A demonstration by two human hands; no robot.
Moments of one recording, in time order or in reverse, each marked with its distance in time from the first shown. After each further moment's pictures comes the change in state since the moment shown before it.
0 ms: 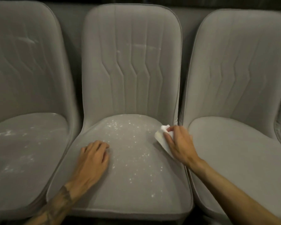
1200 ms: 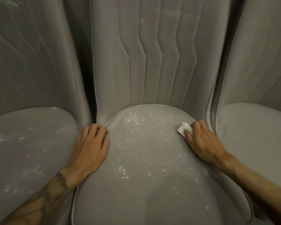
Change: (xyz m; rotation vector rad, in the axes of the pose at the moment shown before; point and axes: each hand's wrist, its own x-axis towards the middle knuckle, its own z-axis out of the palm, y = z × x) left_hand 0.072 -0.144 0.021 -0.001 0.058 0.171; right_hand 0.027 -0.021 0.066 -0.315 0.001 -0.004
